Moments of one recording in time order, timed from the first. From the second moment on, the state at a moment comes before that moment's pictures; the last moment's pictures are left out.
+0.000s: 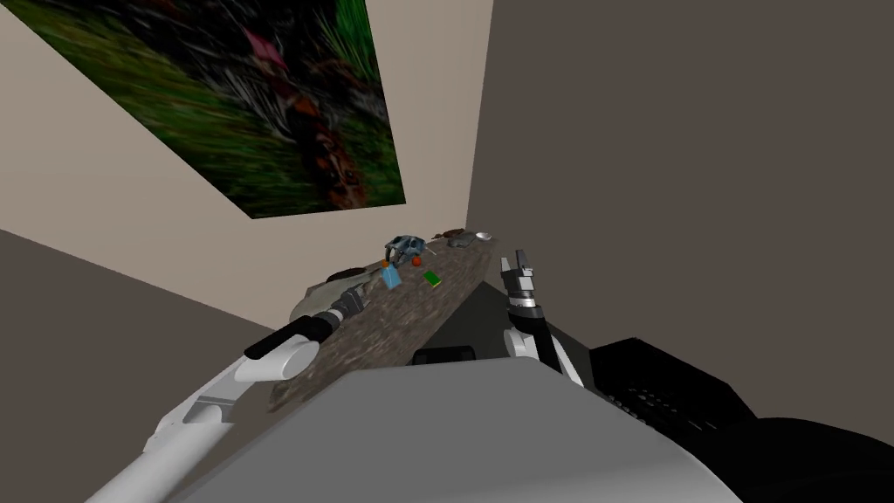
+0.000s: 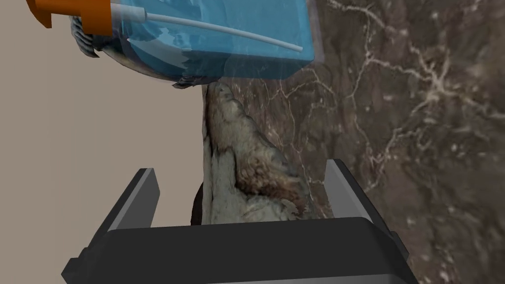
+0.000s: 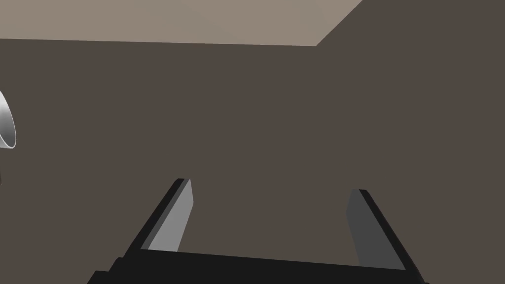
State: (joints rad) left arm 0.48 0.77 0.11 -1.95 0.77 0.28 0.23; right arm 0.51 -0.04 0.04 -2.27 0.08 -0.45 -0.07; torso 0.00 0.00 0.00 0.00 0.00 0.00
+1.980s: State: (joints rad) left arm 0.44 1.28 0.19 -1.63 1.36 0.84 0.43; right arm 0.51 -0.04 0.04 -2.27 0.08 -0.45 -0.07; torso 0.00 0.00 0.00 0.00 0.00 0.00
